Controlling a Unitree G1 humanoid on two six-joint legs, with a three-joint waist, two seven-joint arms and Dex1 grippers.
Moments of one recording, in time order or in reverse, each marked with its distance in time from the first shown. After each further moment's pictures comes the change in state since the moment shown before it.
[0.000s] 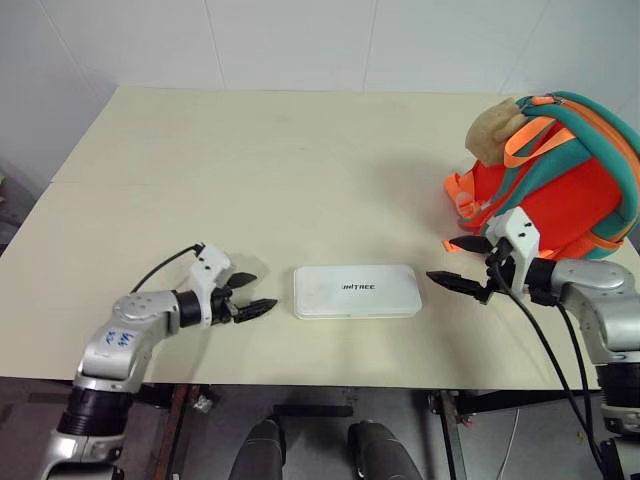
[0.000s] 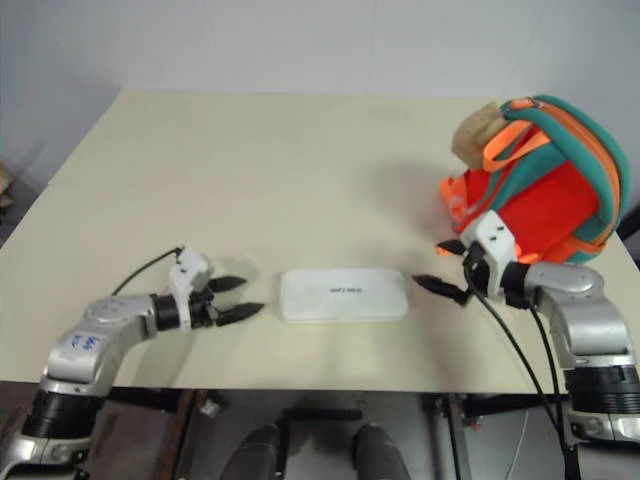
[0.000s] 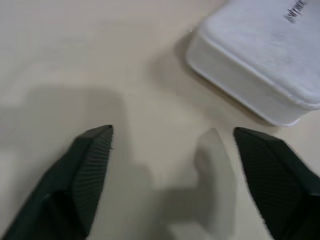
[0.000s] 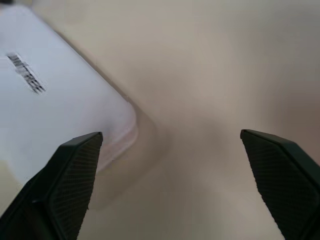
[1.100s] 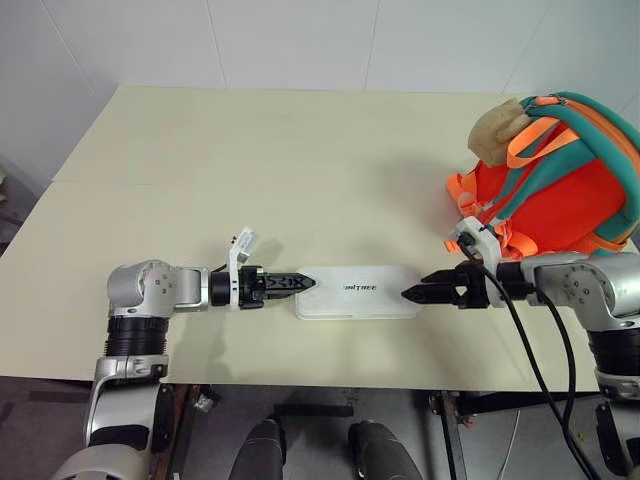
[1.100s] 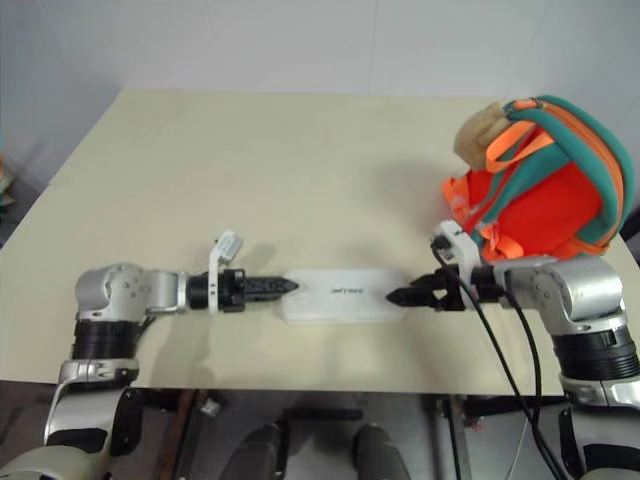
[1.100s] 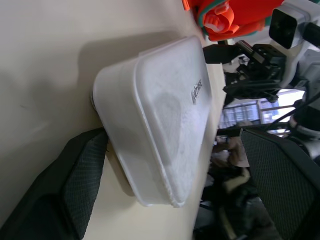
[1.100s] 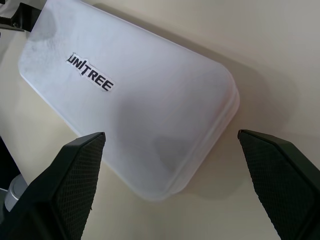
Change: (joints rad) left arm -0.337 -0.215 0.101 0.285 -0.314 0.827 0.091; right arm -0.191 0.017 0.166 -0.018 0.222 0.610 -0.132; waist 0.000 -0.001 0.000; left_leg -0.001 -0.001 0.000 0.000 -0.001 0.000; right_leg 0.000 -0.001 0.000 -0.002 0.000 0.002
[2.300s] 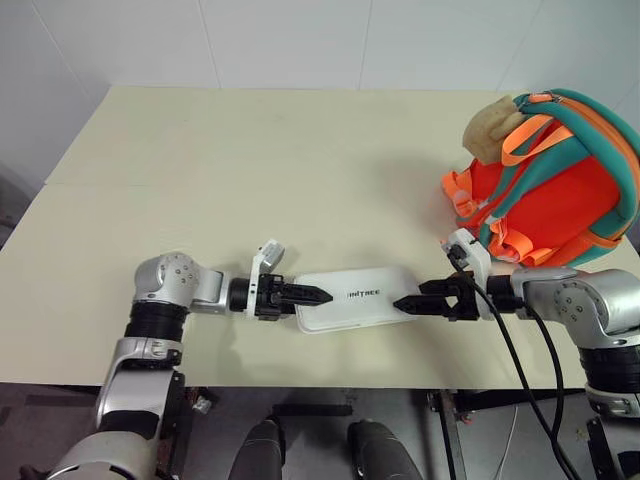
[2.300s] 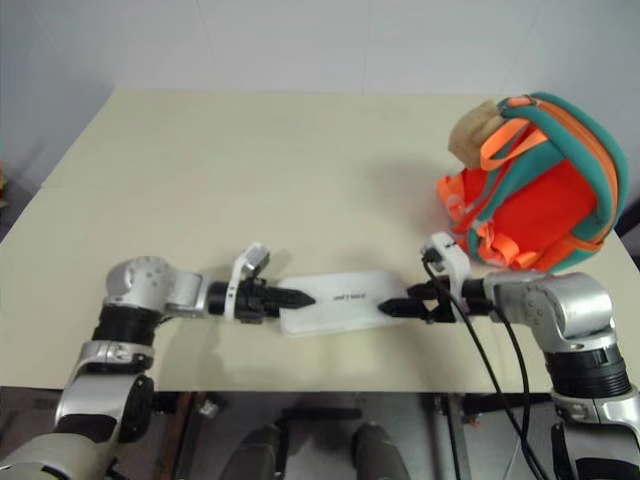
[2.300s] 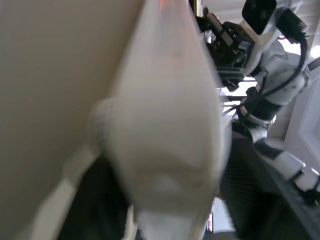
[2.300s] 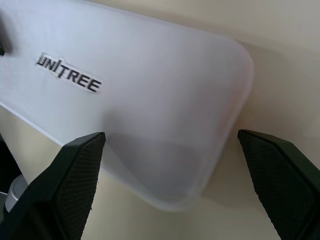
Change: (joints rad) left arm -0.079 0.052 -0.162 0.169 -0.193 0.078 -0.023; right arm 0.096 0.029 -0.047 -0.099 0.028 -0.010 -0.044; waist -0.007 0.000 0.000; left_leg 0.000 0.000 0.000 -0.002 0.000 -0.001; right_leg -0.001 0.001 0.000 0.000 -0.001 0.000
